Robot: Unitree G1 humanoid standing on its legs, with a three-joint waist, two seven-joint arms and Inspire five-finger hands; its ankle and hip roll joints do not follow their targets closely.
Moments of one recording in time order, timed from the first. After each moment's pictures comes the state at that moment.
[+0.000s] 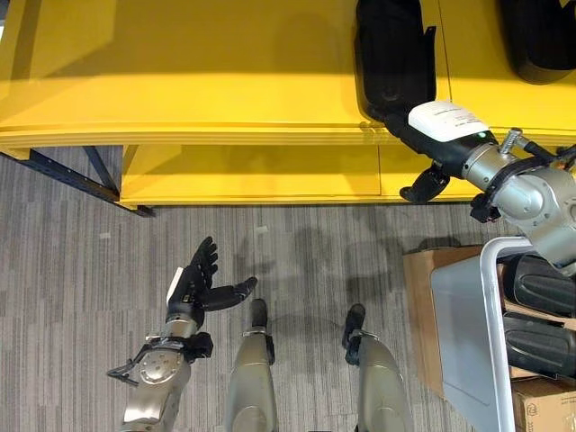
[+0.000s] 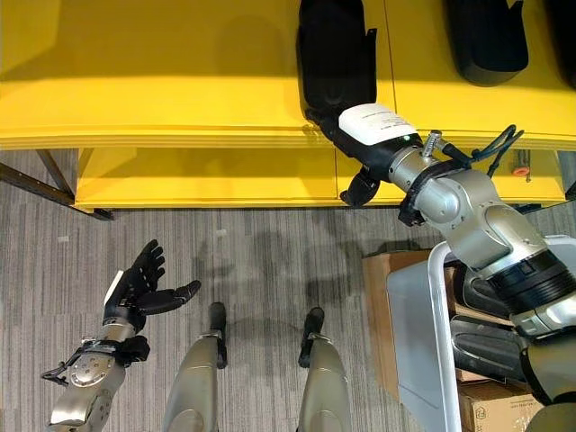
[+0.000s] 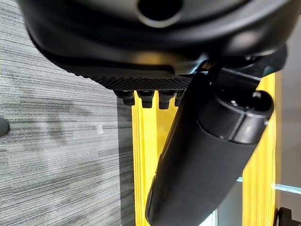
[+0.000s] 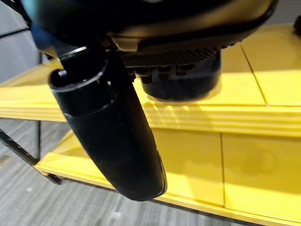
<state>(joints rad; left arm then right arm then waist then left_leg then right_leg) 0.11 0.41 -0.01 0.11 -0.40 -0.11 0.03 -0.91 -1.08 0.61 0.15 -0.27 -0.04 0.17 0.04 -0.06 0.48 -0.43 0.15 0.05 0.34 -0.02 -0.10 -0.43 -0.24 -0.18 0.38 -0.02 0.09</state>
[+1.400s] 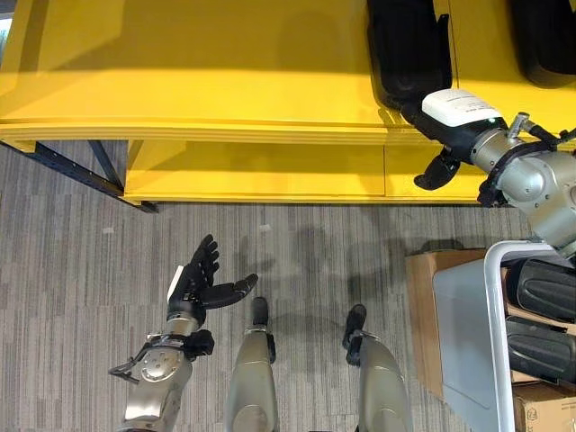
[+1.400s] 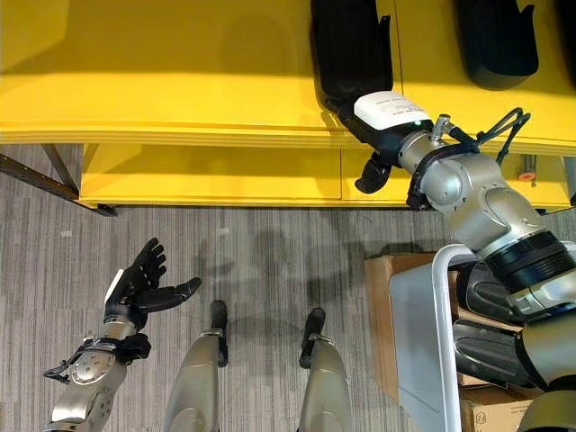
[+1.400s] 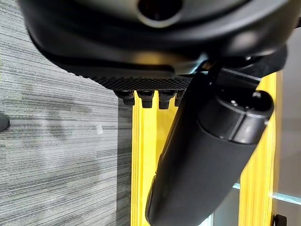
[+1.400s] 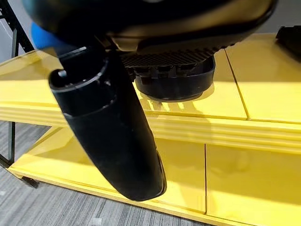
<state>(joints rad) 0.10 0.41 -0.01 0.11 -0.43 -0.11 0.03 -1.05 -1.07 0.70 0.30 -0.27 -0.03 0.17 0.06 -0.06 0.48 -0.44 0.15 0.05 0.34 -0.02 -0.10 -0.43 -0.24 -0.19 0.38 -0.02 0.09</state>
